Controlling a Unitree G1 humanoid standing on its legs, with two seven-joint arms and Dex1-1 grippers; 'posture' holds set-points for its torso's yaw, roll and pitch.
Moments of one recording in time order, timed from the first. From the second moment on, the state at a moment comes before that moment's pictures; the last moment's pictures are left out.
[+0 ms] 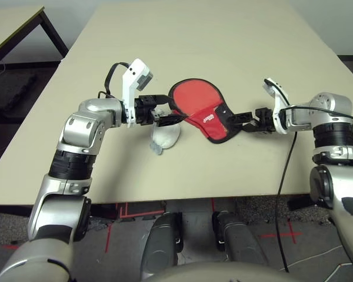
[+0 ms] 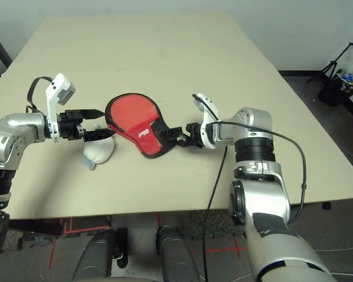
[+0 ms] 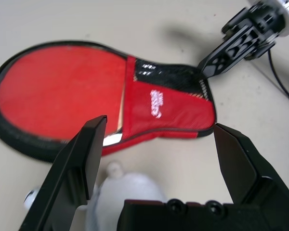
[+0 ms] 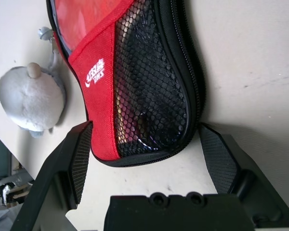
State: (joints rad) left arm -0.68 0.61 -0.06 0.06 -0.35 0.71 -1.02; right arm -0.97 -0.39 -0.15 0.65 0.45 1.42 0.63
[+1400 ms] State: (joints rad) left arm -0.67 0.58 -0.06 0.07 -0.38 0.69 -0.95; right arm -0.63 -0.18 -0.41 0.09 0.73 1.58 0.20
